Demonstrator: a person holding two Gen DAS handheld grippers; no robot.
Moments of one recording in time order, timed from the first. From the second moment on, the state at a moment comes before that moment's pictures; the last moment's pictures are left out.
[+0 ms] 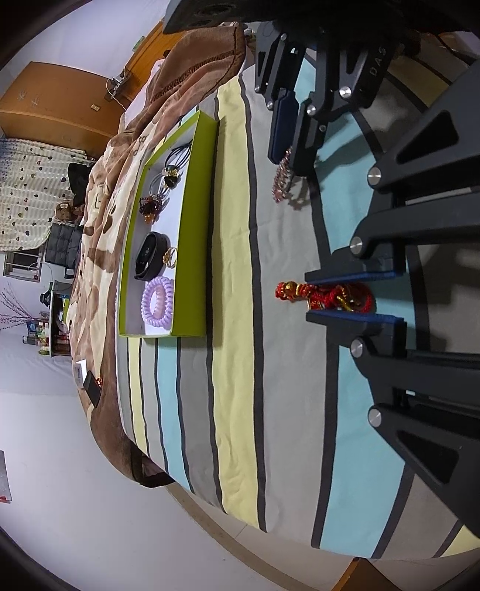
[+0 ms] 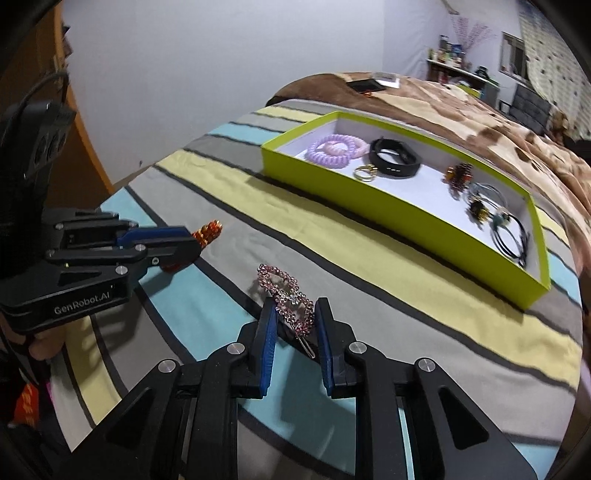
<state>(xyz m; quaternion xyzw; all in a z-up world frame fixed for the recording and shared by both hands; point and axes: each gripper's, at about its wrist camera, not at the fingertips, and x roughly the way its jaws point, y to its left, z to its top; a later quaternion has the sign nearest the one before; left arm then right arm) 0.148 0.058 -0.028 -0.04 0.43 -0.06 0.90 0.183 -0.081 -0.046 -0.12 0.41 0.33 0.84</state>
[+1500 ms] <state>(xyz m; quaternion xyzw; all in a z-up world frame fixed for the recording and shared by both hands) 0.168 0.013 0.036 -0.02 0.34 -0.11 0.93 0.167 -0.139 0.027 -0.05 0.33 0.21 0.92</state>
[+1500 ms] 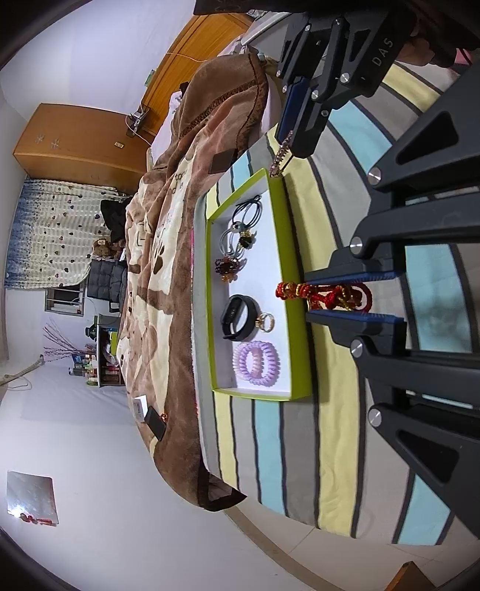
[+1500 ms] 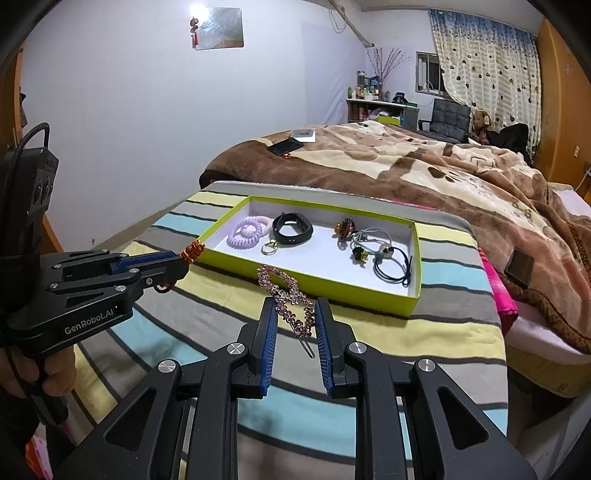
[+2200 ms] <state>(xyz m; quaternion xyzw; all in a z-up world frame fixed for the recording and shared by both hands) 0.242 -0.004 0.036 0.01 0.33 -0.13 0.93 0.255 -0.147 0.012 -0.05 0.35 0.18 0.92</state>
